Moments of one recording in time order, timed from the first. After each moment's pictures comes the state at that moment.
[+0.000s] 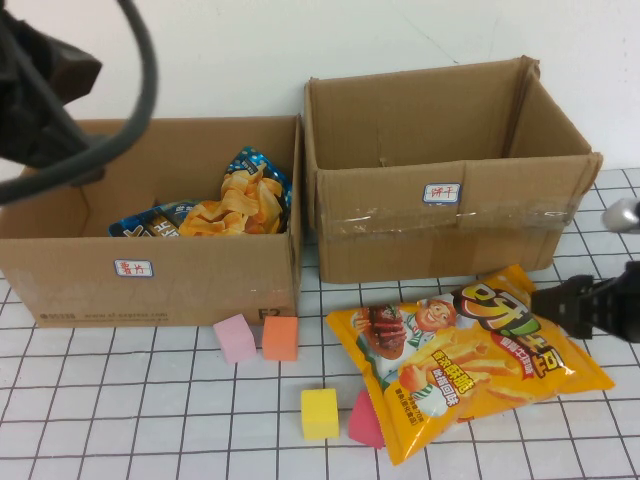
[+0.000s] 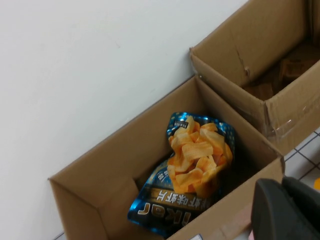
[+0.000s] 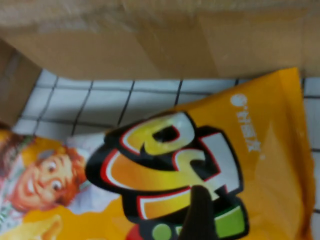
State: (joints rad) right arm 0.05 1.64 -0.73 1.69 0.41 -1.61; left arm -0.55 1.10 -1.41 0.20 0.87 0.16
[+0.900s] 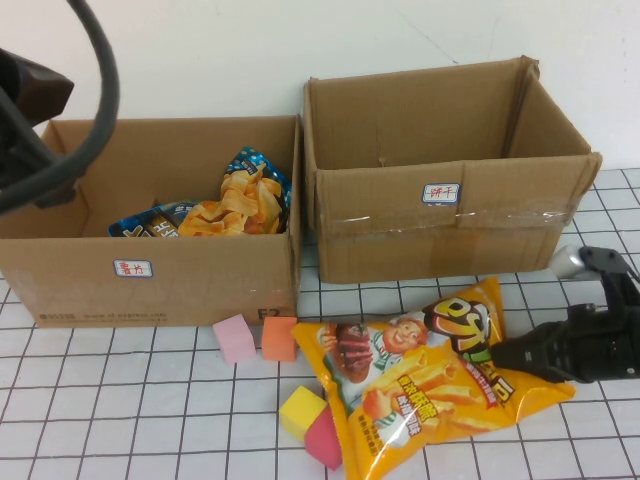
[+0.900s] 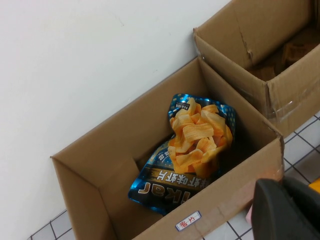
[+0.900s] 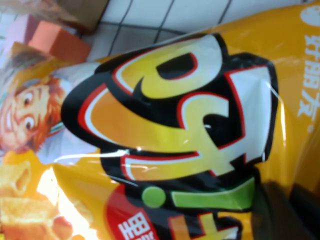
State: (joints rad) right arm 0.05 1.87 -0.78 1.57 0.71 -1.62; left arm -0.55 1.06 -1.40 0.22 0.93 0.14
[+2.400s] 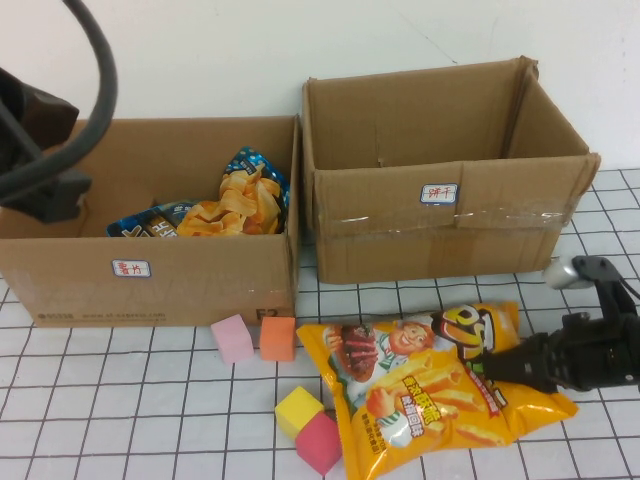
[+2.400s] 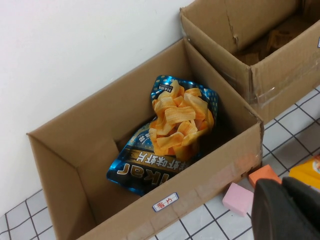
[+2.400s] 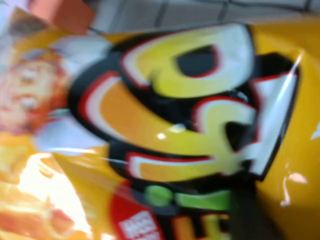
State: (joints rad) right arm 0.05 1.90 -0.79 1.51 0.73 -1.62; left arm -0.55 1.06 -1.40 0.18 0.99 0.10
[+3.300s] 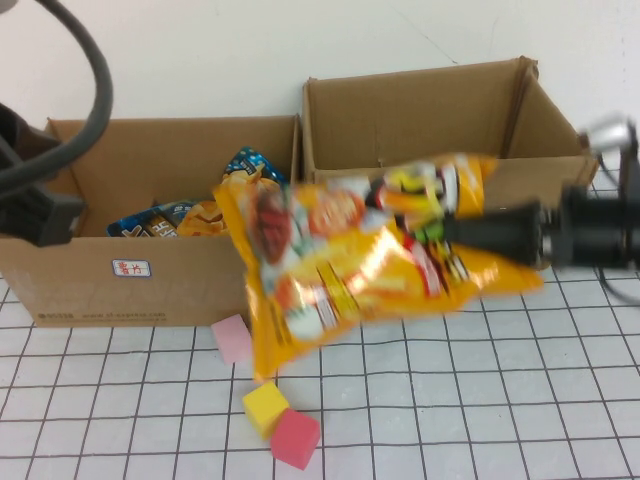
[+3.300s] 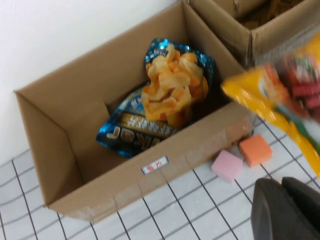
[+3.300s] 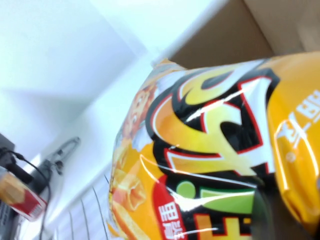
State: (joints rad) right arm 0.07 1.78 -0.98 1.70 1.20 -1.65; left arm -0.55 1.06 -1.40 0.18 1.08 0.05
